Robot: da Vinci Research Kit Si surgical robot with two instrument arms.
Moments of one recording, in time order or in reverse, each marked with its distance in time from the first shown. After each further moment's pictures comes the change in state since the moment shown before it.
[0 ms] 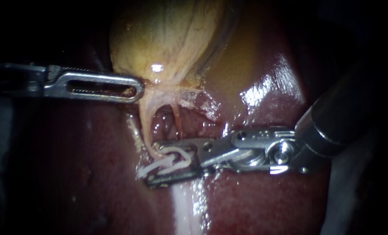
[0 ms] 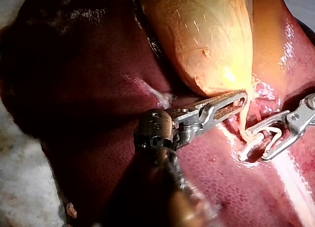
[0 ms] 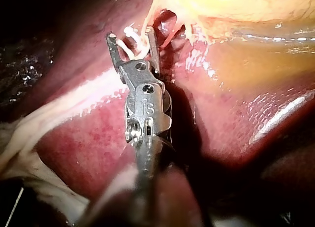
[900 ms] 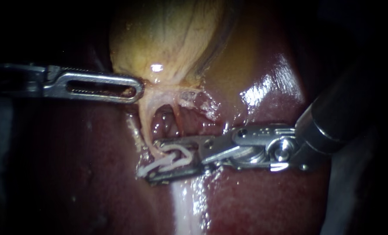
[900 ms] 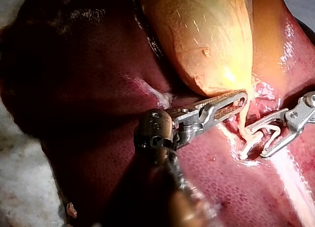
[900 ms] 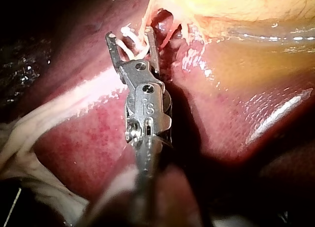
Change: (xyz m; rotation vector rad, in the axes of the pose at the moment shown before) right arm 0.000 0.001 0.000 0.000 0.000 0.001; left arm 0.000 0.000 0.000 0.000 0.000 0.000
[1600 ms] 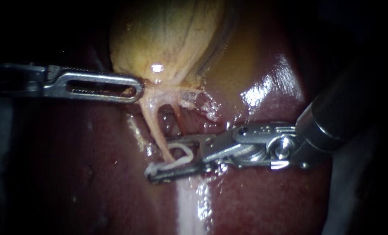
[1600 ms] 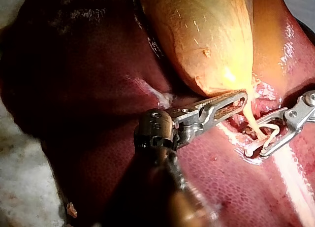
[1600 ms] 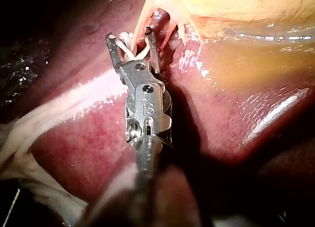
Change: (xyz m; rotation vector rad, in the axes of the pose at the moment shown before) right arm 0.000 0.000 0.000 0.000 0.000 0.000; left arm 0.000 0.000 0.000 0.000 0.000 0.000
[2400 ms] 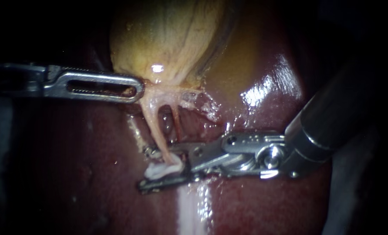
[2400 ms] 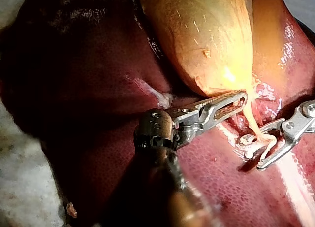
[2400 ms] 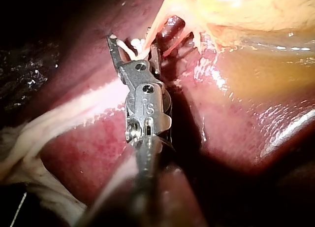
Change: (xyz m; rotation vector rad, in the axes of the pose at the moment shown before) right arm 0.000 -0.002 0.003 0.017 -0.006 -0.006; left arm 0.000 0.000 0.000 0.000 0.000 0.000
